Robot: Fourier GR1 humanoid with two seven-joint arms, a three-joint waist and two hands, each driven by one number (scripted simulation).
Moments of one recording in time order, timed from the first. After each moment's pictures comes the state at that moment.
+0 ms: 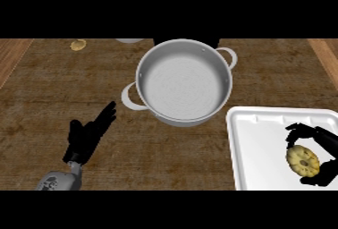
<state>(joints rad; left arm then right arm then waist) -0.10 0.22 -0.17 -1.35 0.10 -0.07 0.13 -0.29 -0.64 0.12 -0.69 0.48 0.27 -0.91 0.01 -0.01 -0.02</state>
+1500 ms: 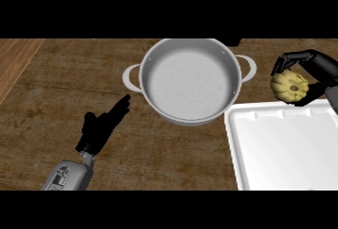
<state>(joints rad) -0.18 0.18 -0.21 -1.34 0.09 -0.11 0.14 -0.82 -0.62 0.15 -0.54 0.19 0.45 -0.86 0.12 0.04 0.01</state>
